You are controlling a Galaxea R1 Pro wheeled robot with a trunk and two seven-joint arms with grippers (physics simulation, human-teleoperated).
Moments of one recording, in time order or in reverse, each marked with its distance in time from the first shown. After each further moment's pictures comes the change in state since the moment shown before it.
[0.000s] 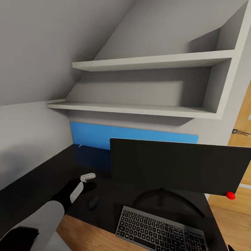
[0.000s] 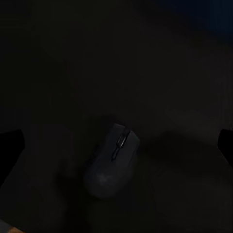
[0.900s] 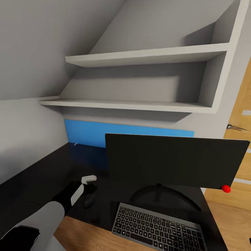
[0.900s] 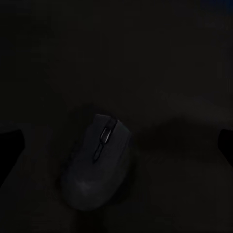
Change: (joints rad) left arm -0.002 0.001 -0.040 0.036 -0.055 -0.013 -0.040; right arm -0.004 0.000 -0.185 -0.075 0.005 0.010 -0.005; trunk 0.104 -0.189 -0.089
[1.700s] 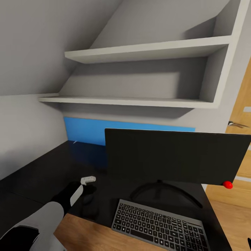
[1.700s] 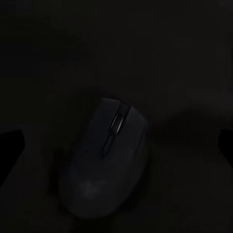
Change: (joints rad) left arm 0.000 0.006 0.000 0.012 0.000 0.000 -0.001; right arm 0.001 0.016 0.001 -0.008 0.003 -0.005 0.002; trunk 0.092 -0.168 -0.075
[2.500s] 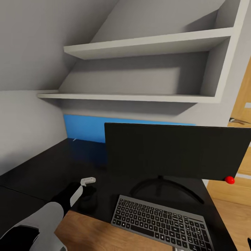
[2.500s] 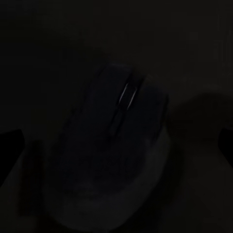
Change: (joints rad) left arm -0.001 0.000 0.000 0.019 0.000 0.003 -0.007; right arm 0.001 0.002 0.000 0.000 0.000 -0.002 0.000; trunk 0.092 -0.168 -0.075
